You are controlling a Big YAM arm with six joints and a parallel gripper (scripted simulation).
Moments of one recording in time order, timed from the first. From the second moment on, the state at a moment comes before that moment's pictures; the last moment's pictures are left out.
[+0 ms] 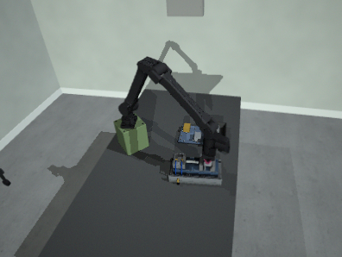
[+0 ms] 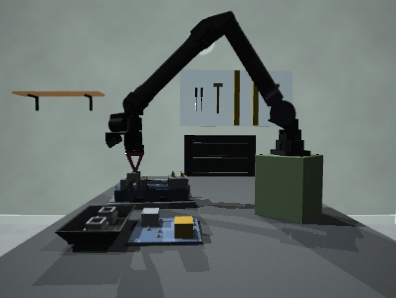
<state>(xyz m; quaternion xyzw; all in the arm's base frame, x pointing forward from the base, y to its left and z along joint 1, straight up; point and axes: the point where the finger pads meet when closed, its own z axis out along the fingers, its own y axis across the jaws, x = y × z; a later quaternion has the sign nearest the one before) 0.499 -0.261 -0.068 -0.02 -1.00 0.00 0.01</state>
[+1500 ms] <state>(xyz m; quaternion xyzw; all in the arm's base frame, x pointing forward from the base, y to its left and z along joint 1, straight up) 0.501 -0.262 -0.068 -0.02 -1.00 0.00 0.00</state>
